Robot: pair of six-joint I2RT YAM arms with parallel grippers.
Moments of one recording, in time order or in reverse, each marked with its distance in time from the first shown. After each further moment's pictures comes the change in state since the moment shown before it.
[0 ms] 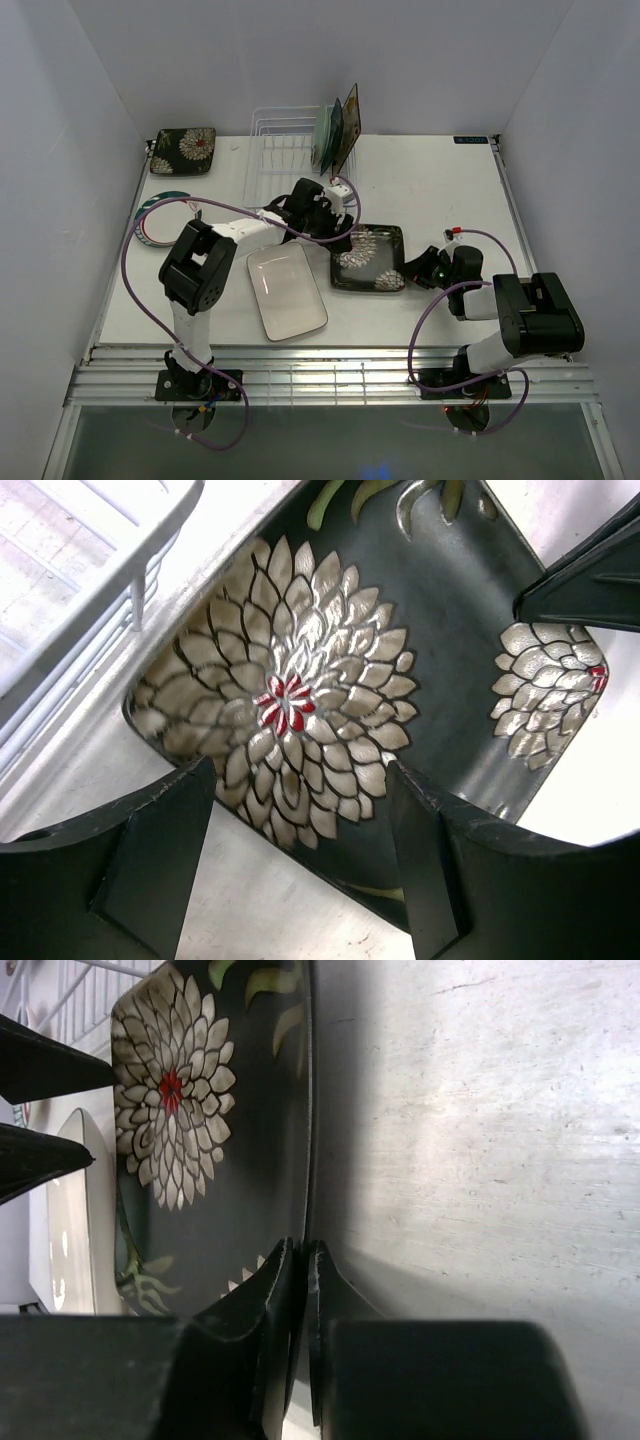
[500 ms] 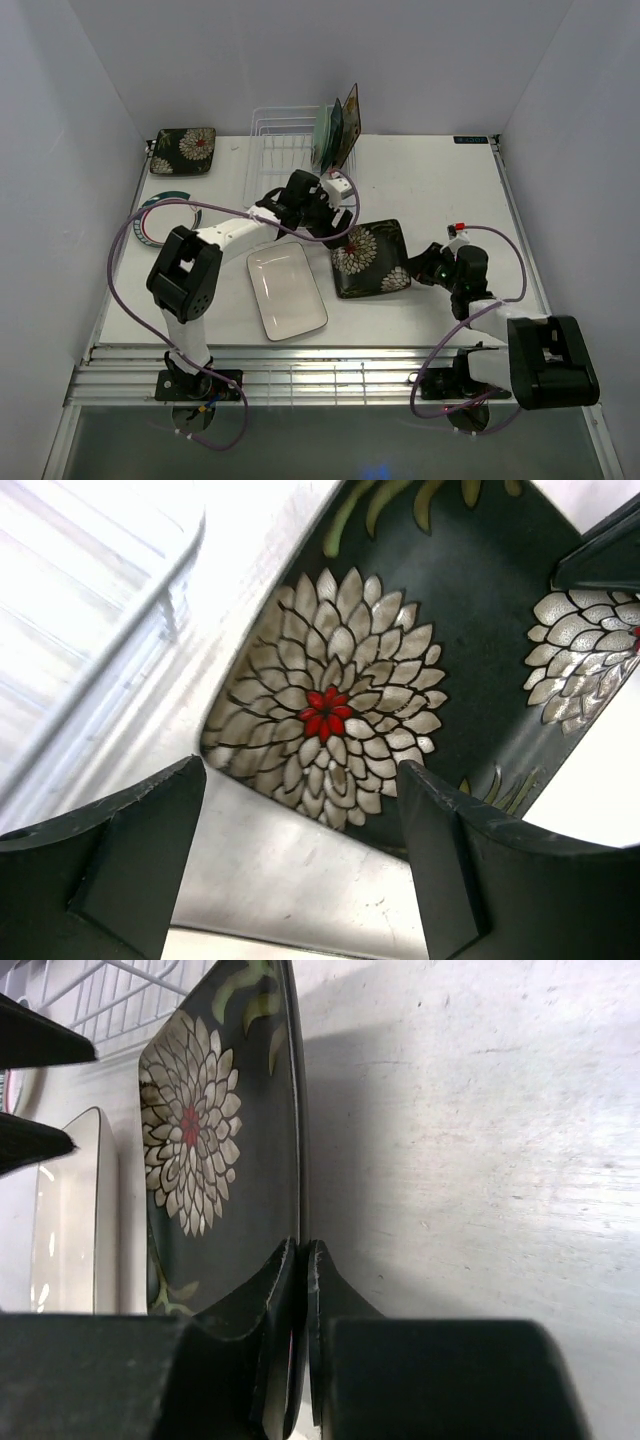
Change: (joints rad) left arm 0.000 -0.066 0.009 -0.069 -0.021 0.103; right arm 0.019 -0.206 -0.004 -0.134 0.053 -0.055
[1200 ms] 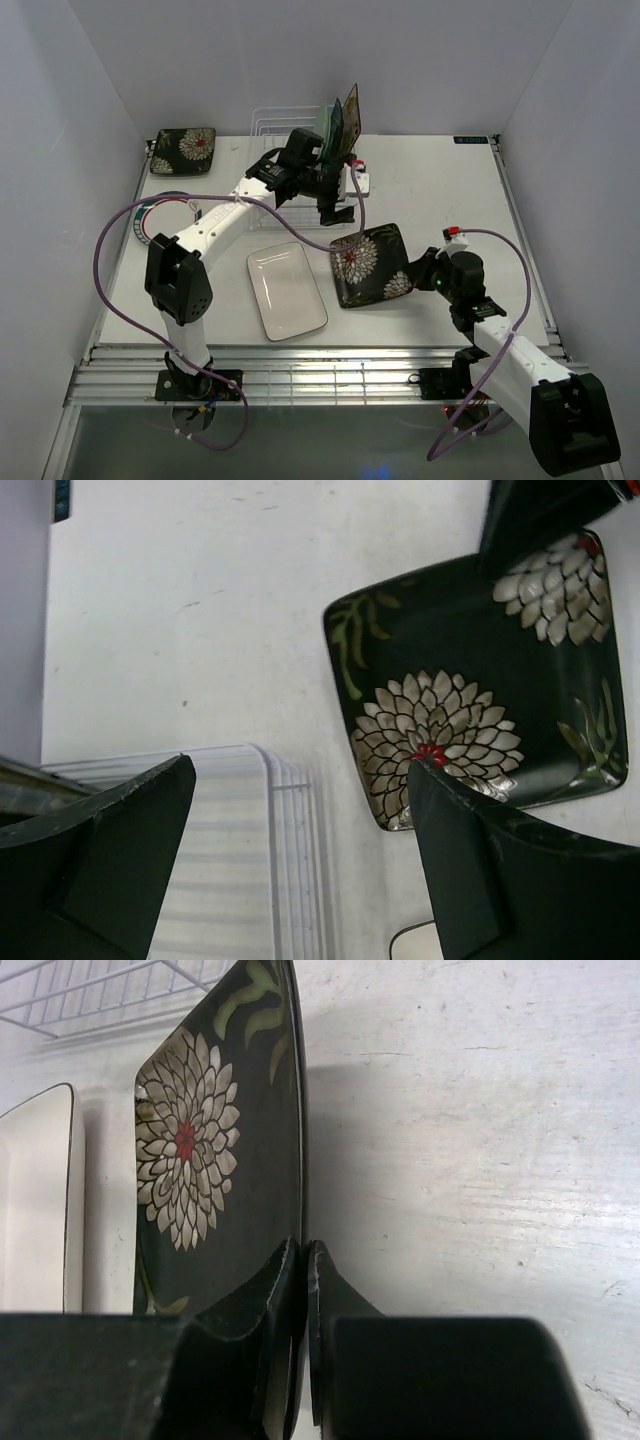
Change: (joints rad) left arm -0.005 -0.042 0.459 -0.399 0.243 0.756; right arm 0.149 -0.390 0.000 -0.367 0.244 -0.108
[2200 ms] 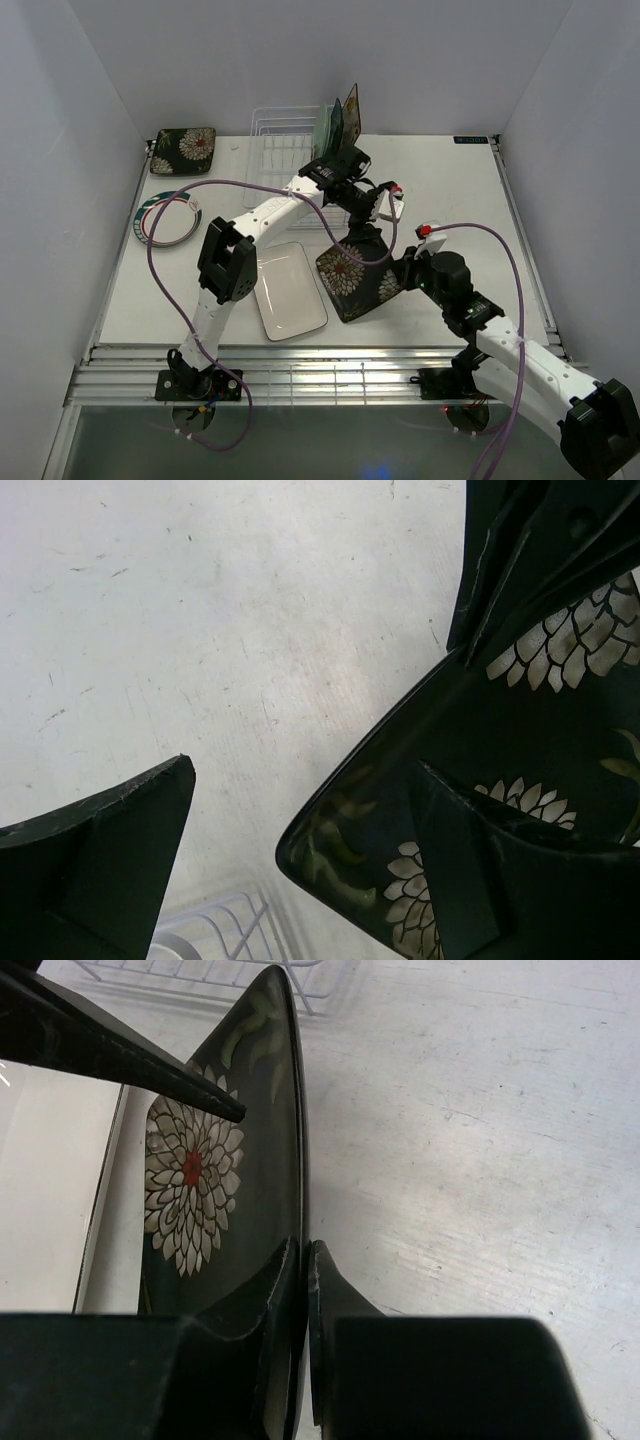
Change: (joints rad) left arm -0.118 0.352 0.296 -0.251 0.117 0.244; right arm 0.318 -0.102 0.131 -0.175 0.249 -0.180
